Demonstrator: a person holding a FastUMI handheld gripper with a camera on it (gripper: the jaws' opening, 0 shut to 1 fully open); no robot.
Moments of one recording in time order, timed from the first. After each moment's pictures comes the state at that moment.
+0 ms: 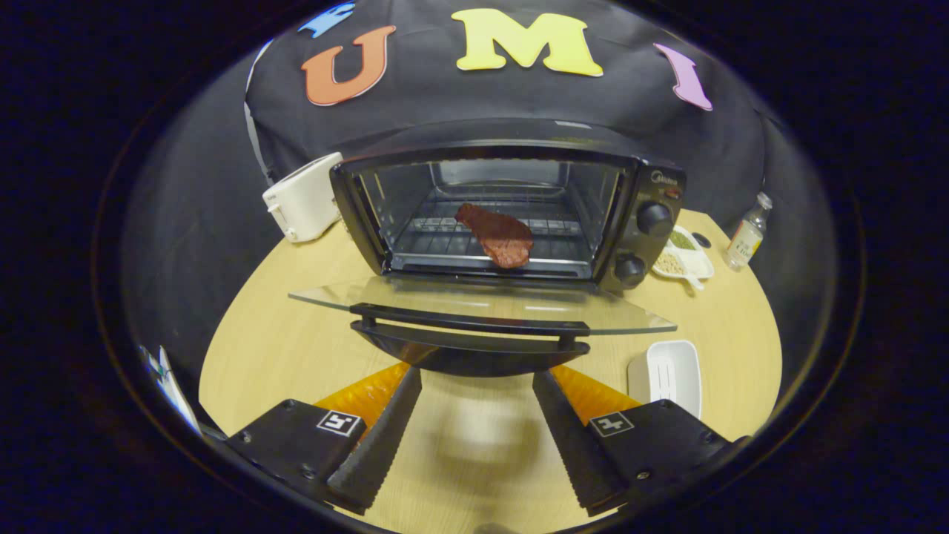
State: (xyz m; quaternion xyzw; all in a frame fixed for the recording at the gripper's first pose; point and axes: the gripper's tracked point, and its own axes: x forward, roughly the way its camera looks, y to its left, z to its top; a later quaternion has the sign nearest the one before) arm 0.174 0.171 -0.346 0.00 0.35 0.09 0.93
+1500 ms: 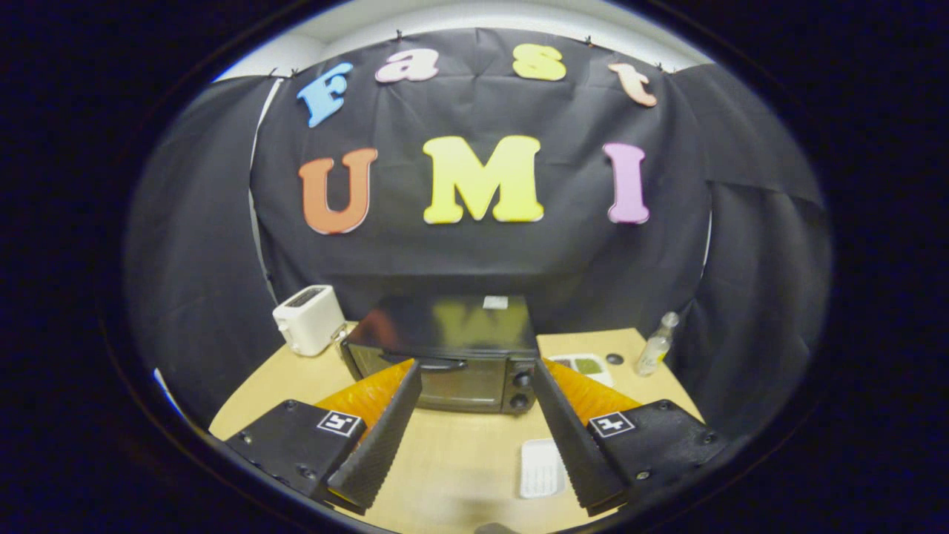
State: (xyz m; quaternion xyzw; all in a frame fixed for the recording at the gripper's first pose) arm 0.113 0.067 -0.087 0.01 0.10 0.04 0.99
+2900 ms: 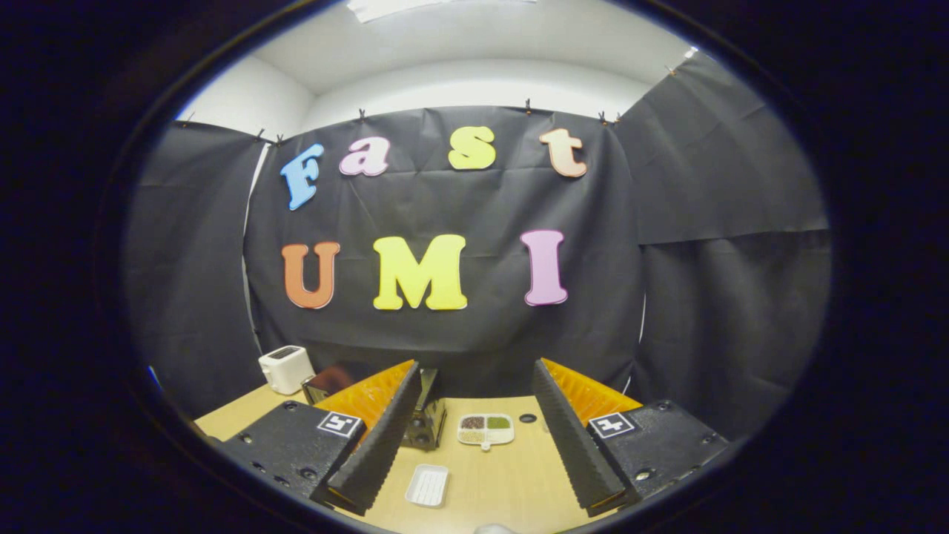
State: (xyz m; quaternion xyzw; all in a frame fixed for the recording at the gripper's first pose) arm 0.023 -0.124 -0.002 0.02 -0.02 0.03 1.00
